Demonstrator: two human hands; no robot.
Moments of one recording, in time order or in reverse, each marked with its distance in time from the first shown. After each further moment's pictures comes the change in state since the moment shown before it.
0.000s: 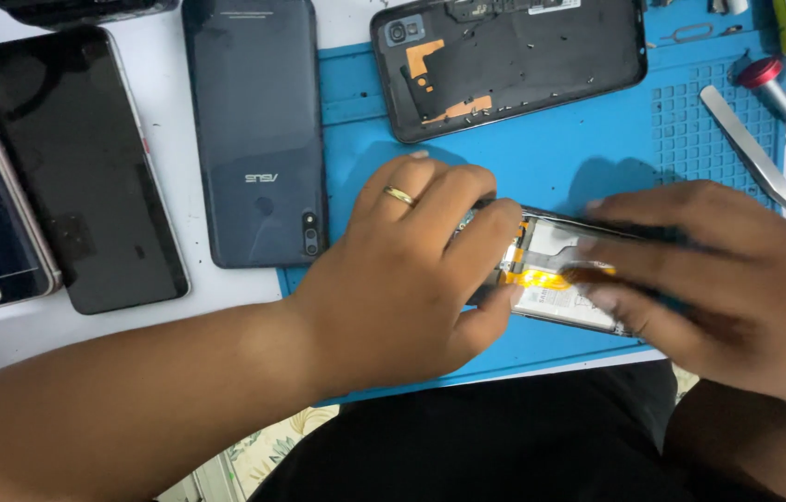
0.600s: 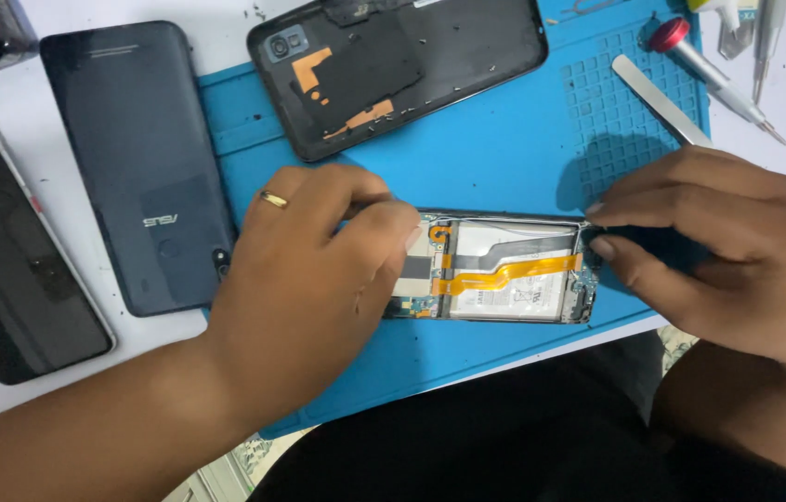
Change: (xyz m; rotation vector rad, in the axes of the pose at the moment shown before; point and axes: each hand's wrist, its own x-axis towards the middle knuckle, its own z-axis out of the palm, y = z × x) left_hand 0.005 -0.008 0.009 -0.003 -0.168 -0.178; right_hand -0.037 0.031 -0.012 -0.002 0.008 0.210
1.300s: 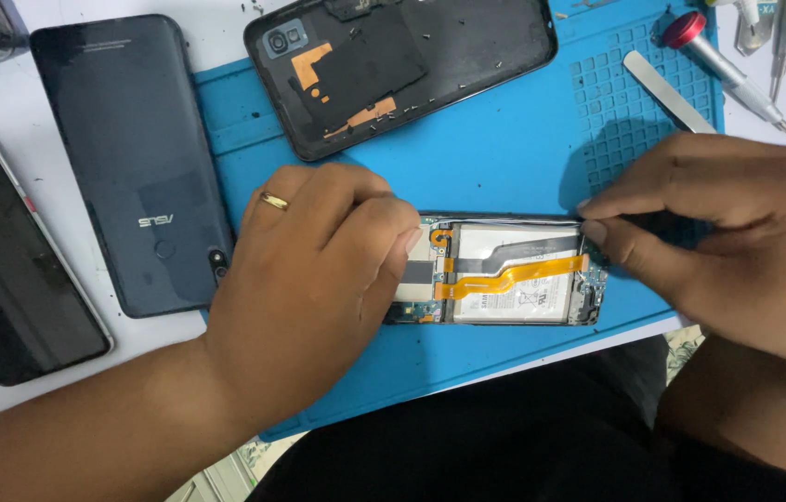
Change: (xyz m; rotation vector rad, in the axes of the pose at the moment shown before) left_hand 0.000 -0.001 -0.001 -0.021 0.054 0.040; right_hand 0.022 -0.013 -0.002 0.122 -0.018 0.266
